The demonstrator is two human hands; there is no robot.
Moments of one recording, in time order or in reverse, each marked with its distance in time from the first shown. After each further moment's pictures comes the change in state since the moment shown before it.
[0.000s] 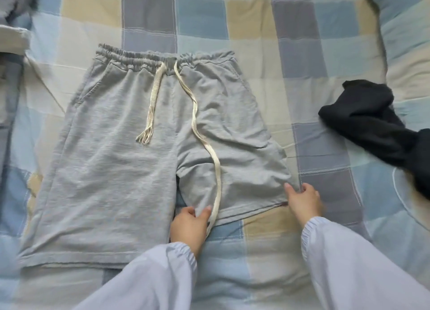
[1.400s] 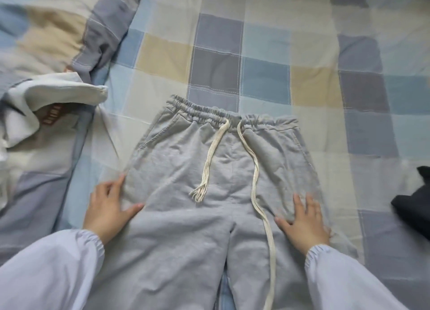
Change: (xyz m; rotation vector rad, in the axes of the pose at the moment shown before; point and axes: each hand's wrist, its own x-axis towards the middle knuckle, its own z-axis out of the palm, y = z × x) left_hand 0.196 -0.009 -0.258 0.403 0.362 0.312; right_hand 0.007 -0.167 0.071 -0.656 -0.172 -0.440
